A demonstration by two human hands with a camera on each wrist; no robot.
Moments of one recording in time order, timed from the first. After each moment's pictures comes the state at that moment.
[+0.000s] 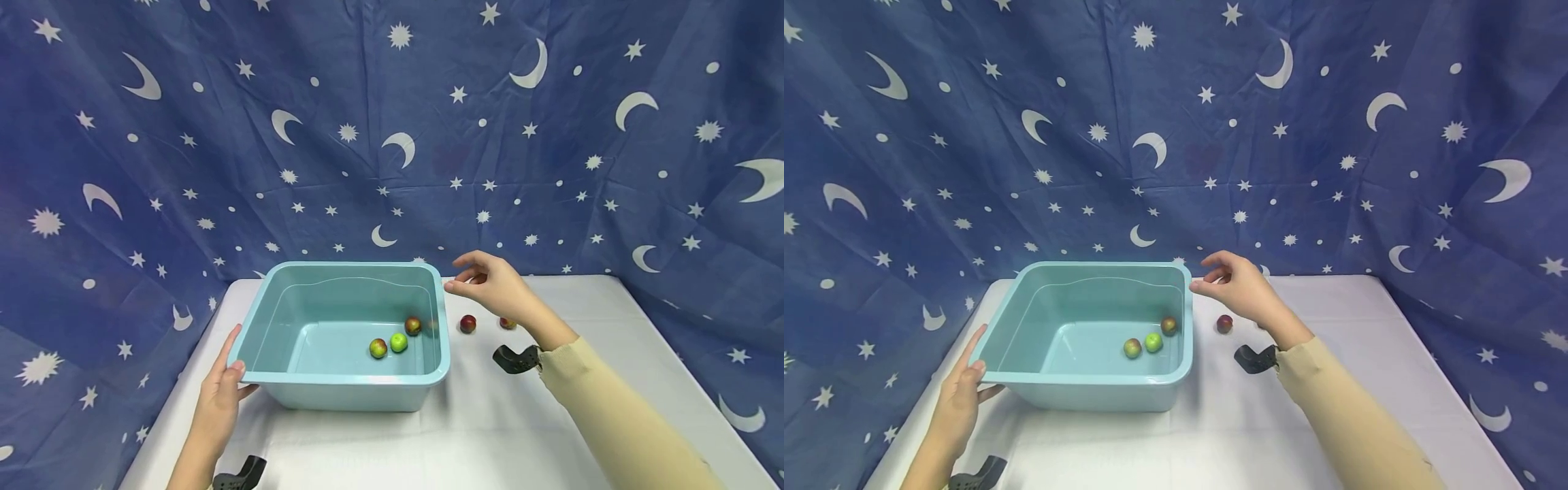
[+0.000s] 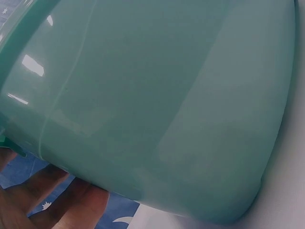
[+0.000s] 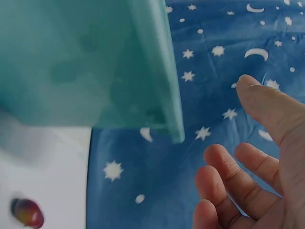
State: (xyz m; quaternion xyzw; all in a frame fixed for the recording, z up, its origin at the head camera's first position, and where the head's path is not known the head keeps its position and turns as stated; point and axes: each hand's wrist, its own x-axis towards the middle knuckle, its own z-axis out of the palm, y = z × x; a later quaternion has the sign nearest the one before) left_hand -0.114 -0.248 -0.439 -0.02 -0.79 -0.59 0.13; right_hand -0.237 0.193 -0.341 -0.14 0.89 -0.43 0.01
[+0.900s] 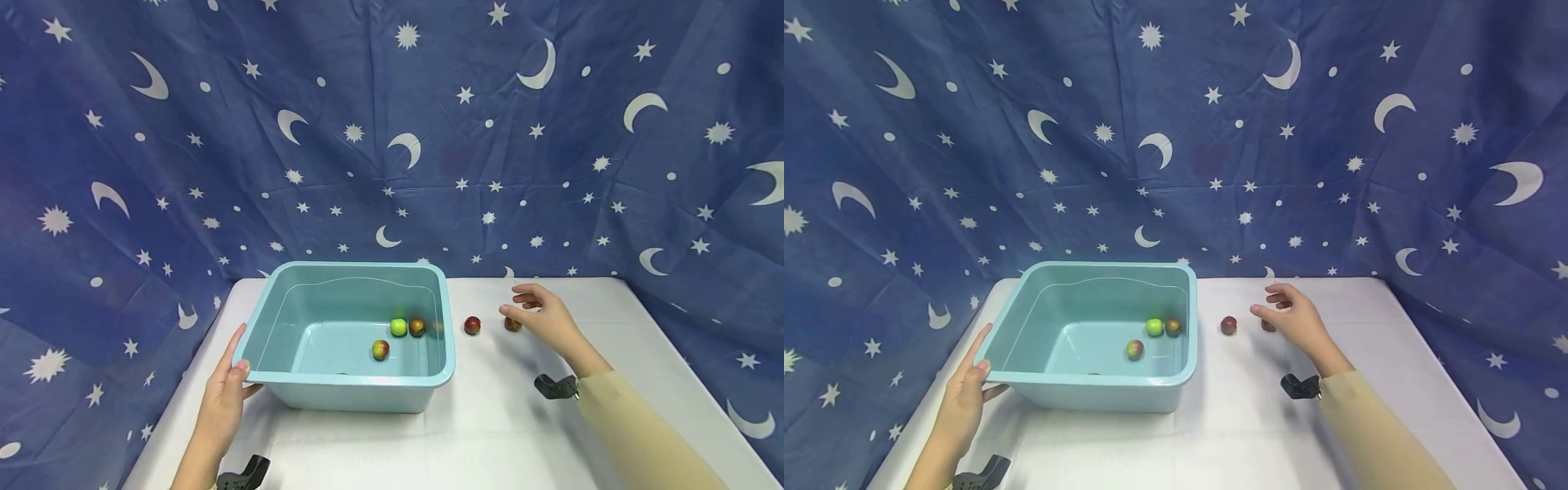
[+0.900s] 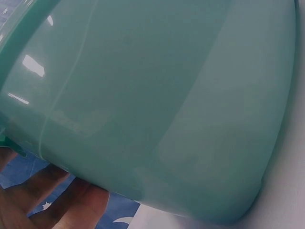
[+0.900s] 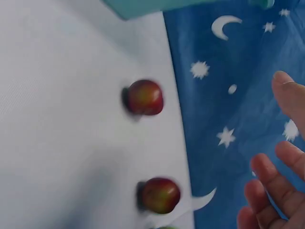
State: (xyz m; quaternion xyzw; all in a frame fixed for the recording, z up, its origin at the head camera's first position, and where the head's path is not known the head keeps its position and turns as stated) left_hand -0.115 -0.248 -0.440 -0.03 -0.80 -0.59 0.13; right_hand -0.242 0.280 -0.436 -0.02 0.91 -0.42 -0.02
